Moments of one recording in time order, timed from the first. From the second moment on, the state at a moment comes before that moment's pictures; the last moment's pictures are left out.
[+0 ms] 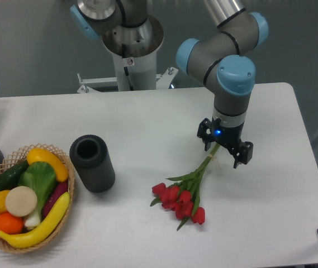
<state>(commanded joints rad) 2.67 -1.90 -1.76 -0.86 1.49 1.36</state>
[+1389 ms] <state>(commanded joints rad) 2.60 -2.05 -1.81 -0.76 1.49 1.16</state>
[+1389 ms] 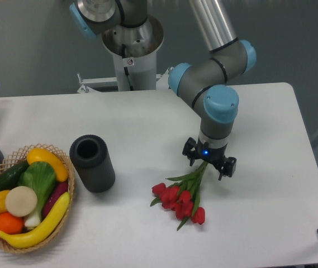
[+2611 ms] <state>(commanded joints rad) 2.62 -1.95 -1.74 -0.83 1.49 1.15</state>
